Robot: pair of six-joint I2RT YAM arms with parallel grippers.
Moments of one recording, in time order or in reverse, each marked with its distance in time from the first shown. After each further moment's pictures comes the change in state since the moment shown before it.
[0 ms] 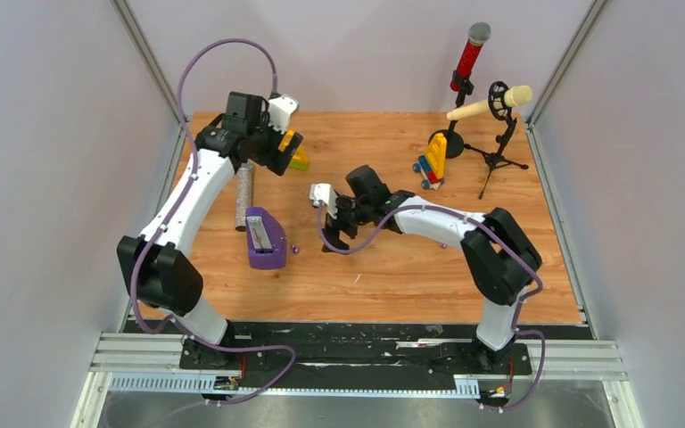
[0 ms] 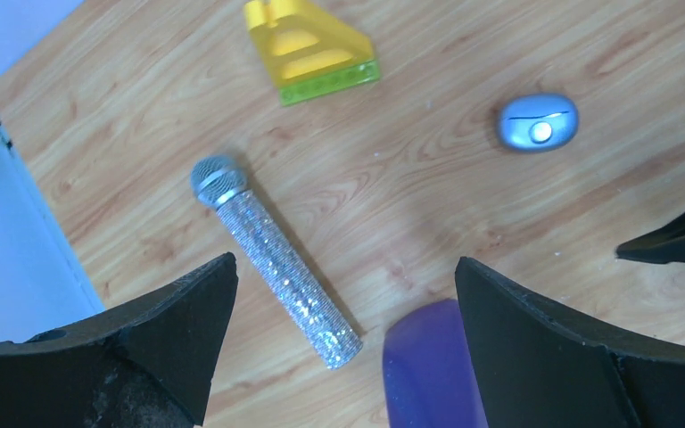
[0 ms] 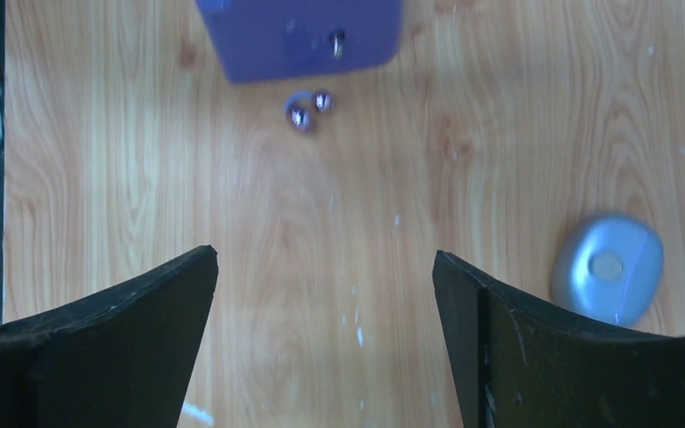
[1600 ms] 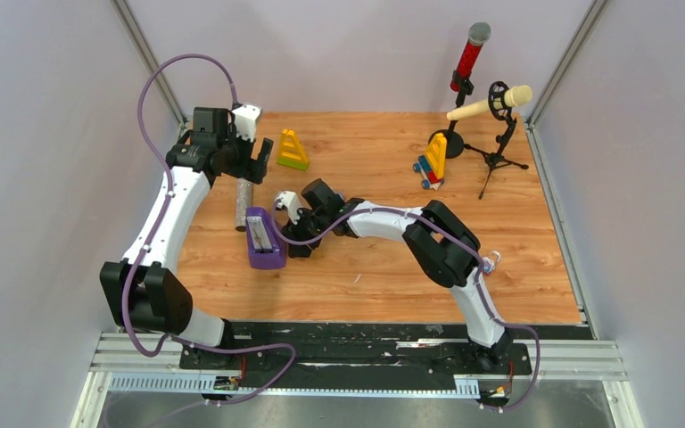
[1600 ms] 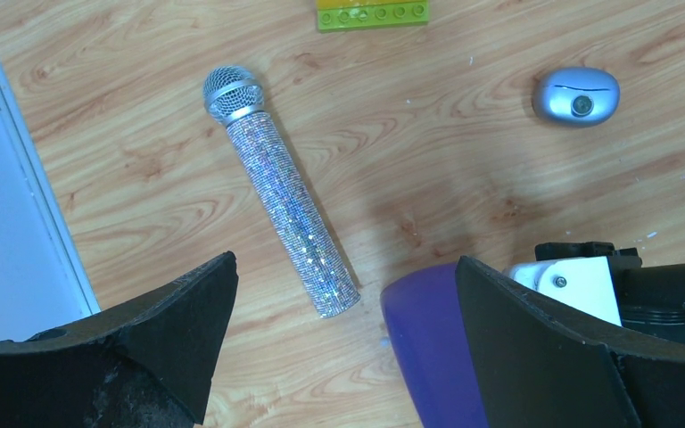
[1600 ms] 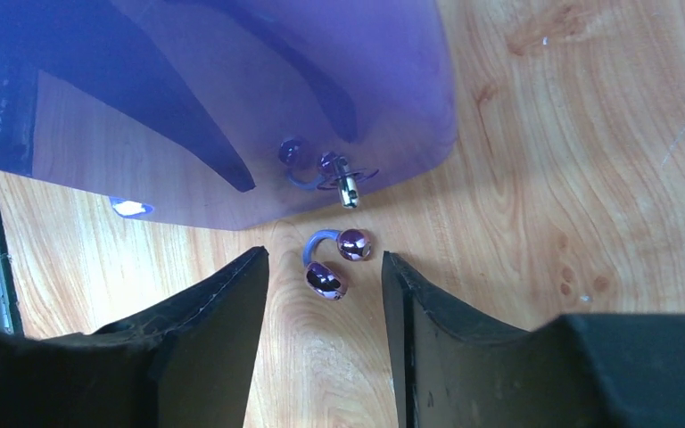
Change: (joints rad) left arm 0.184 -0.162 -0.191 0.031 0.063 -0.104; right arm 0.147 0.401 0.340 0.031 0.097 0.401
